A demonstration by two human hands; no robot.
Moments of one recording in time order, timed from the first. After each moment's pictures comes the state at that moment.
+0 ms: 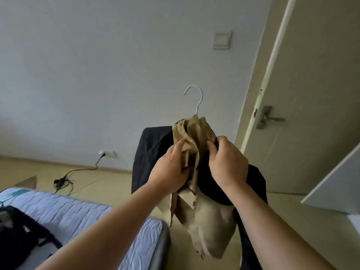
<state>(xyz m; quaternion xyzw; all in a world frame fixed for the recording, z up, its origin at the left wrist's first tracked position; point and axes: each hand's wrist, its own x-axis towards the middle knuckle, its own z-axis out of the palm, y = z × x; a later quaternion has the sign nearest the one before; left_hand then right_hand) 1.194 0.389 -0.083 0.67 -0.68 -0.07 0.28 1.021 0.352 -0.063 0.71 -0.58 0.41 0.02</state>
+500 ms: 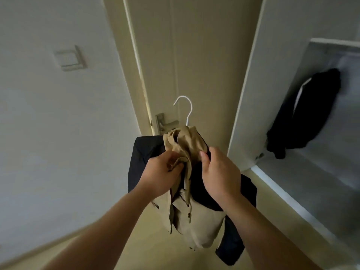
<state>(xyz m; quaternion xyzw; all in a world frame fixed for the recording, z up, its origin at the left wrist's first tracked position) 0.920 0.206 -0.071 0.45 -0.79 -0.31 0.27 0.750 0.286 -0.066 0.54 -0.76 0.34 0.07</state>
